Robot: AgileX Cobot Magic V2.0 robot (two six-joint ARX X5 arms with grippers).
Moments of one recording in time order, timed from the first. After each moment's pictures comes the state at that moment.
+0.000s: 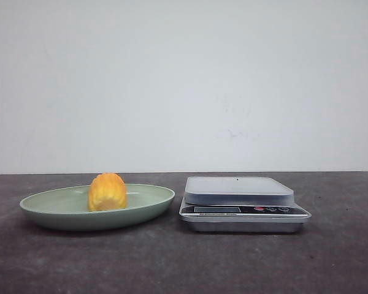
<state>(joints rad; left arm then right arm) -0.07 0.01 0.03 -0.10 -0.11 -0.21 0.40 0.45 1.15 -1.09 0.24 0.24</state>
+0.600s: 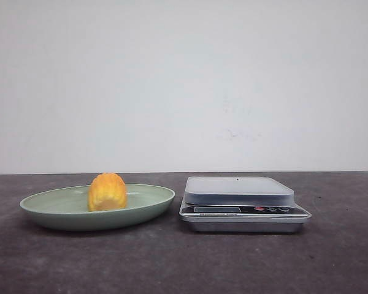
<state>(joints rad) -0.07 0.01 0.03 -0.18 -0.10 -0.20 0.40 0.45 1.15 -1.09 0.24 0.24</state>
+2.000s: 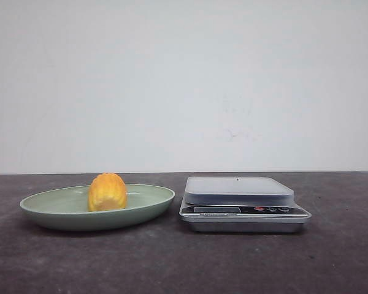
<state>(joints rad) -0.07 0.01 0.03 -0.18 -0.10 -0.20 0.05 0.00 0.16 -0.20 0.08 -0.05</state>
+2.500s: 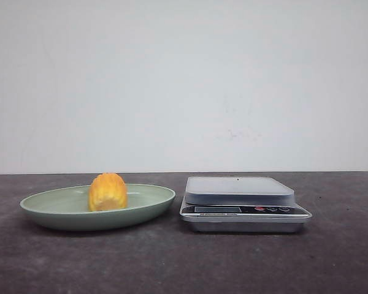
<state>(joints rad) -0.07 0.01 0.03 -0.18 -0.10 -0.20 0.03 0.01 0.02 -0.18 0.04 -0.05</state>
